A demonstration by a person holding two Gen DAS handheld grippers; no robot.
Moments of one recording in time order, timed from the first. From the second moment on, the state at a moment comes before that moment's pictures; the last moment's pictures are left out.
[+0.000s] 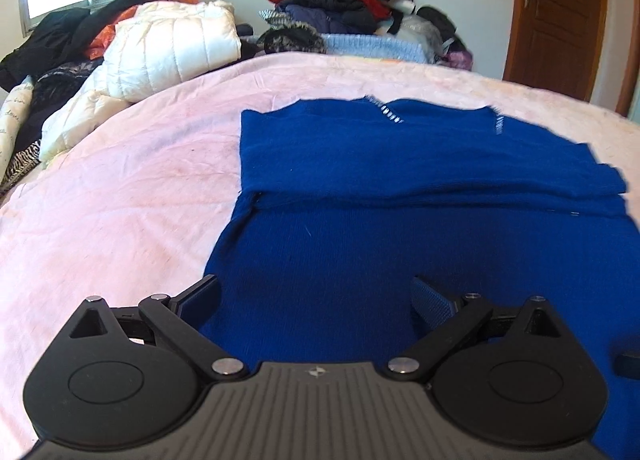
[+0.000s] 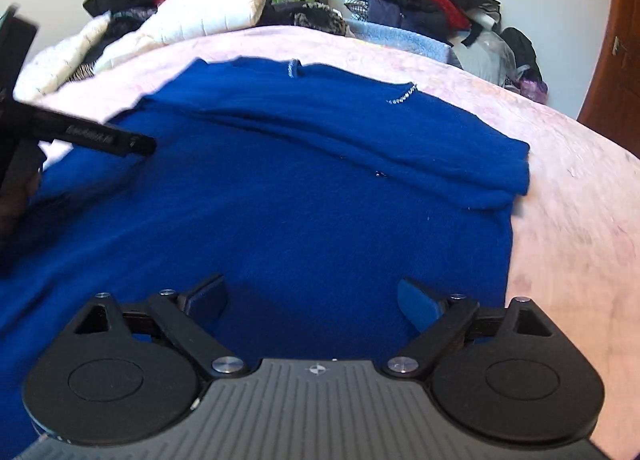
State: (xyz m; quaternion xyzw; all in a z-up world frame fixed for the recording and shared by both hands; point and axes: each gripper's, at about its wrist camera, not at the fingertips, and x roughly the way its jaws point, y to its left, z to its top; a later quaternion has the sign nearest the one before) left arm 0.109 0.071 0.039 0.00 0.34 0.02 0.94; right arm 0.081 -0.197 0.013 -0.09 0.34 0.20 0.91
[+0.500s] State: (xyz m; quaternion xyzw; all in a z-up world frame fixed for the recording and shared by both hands) left arm -0.034 0.086 0.025 -0.02 0.35 -0.04 0.93; right arm -0.008 -0.241 0.017 0.01 0.36 0.20 0.91
